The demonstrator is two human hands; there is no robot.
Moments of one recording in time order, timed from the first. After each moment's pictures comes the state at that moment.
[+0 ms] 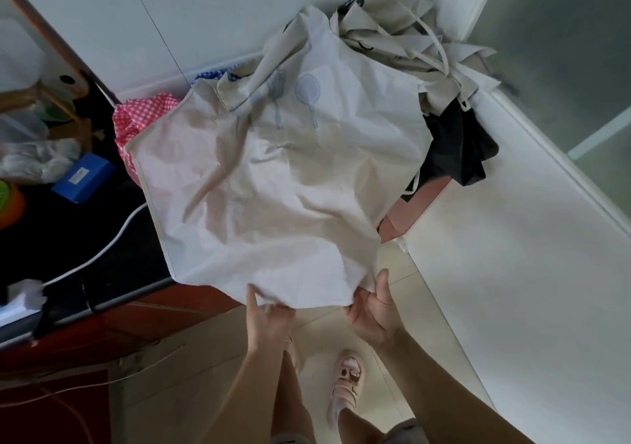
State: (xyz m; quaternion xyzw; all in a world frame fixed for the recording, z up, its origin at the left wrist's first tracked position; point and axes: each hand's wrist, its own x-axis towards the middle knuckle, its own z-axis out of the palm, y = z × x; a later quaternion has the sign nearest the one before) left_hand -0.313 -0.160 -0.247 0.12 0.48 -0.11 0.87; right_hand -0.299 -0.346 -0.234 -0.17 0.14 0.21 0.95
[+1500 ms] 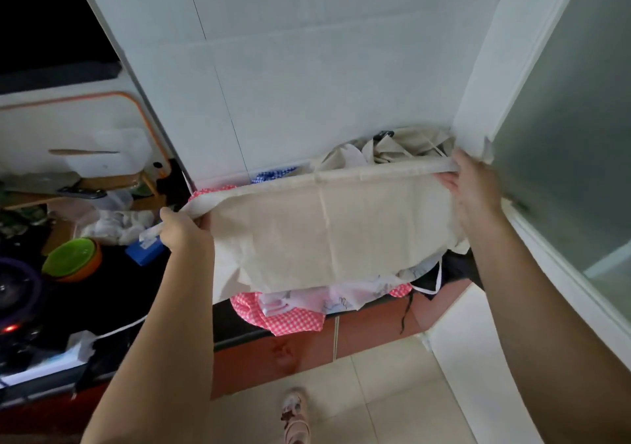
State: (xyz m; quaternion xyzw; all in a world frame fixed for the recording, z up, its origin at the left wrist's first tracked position) left_hand -0.137 -0.020 -0.005 0.23 0.45 0.32 0.80; right_hand -0.058 -0.398 0.034 -0.57 0.16 -0.10 0.80
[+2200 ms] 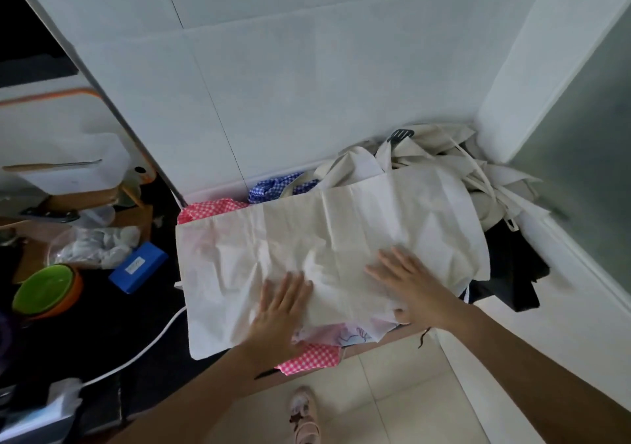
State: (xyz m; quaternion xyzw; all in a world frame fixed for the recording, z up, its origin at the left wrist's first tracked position) left_hand -0.159 -0.061 -0.173 0.98 -0.20 -0.03 0.02; right_hand -0.069 -0.359 -0.129 -0.93 -0.35 0.15 -0.03
